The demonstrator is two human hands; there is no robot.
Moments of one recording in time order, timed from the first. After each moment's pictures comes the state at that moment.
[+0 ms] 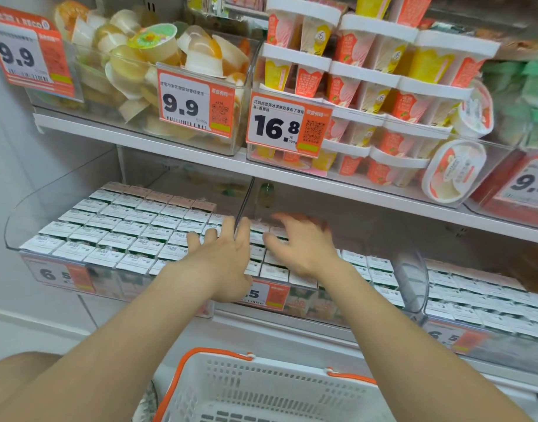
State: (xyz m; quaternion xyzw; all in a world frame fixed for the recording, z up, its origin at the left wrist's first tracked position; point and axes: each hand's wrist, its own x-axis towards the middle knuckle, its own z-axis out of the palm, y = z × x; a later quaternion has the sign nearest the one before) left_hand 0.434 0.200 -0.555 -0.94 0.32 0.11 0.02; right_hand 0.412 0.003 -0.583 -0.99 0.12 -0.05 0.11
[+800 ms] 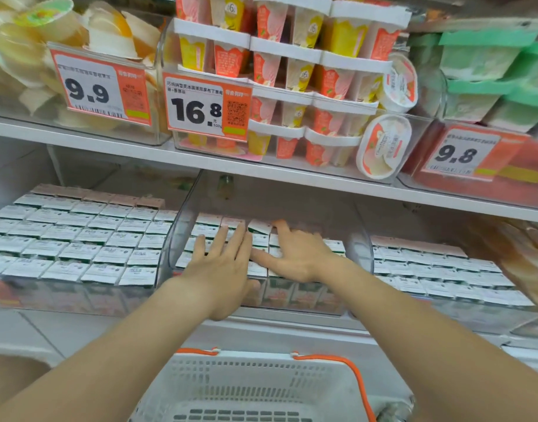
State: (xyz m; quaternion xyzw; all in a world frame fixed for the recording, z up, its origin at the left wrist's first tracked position) left_hand 0.393 0.132 -0.579 -0.89 0.43 0.11 0.10; right_hand 0.352 -0.060 -0.585 -0.99 0.12 0.05 0.07
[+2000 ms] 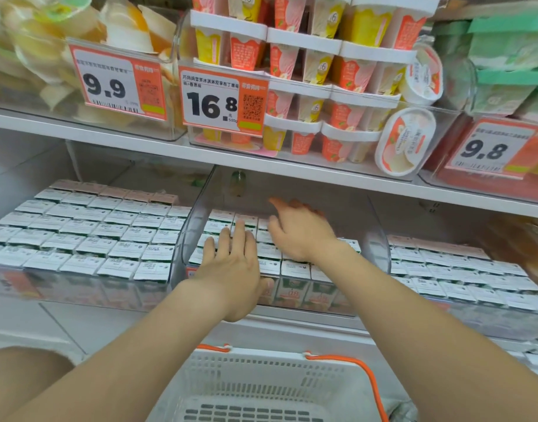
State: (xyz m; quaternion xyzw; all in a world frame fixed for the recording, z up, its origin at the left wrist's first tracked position) left_hand 0.392 0.130 -0.592 -0.91 0.39 0.10 0.08; right_hand 0.384 -0.053 -0.576 -0.99 0.11 -0.07 0.06
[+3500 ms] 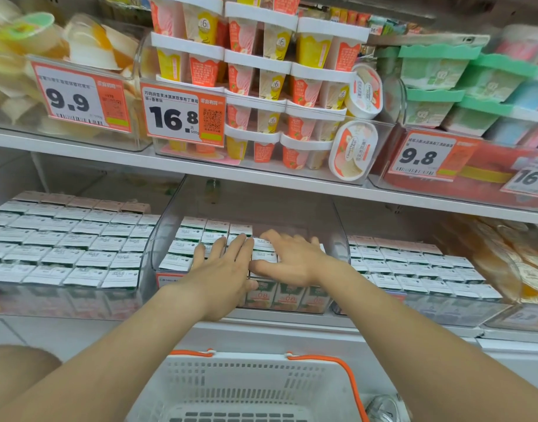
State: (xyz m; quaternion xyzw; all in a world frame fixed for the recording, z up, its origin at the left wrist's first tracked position) left_hand 0.383 0.113 -0.590 -0.88 0.46 0.10 0.03; right_hand 0.324 -0.073 -0.577 -0.98 0.13 0.10 0.11
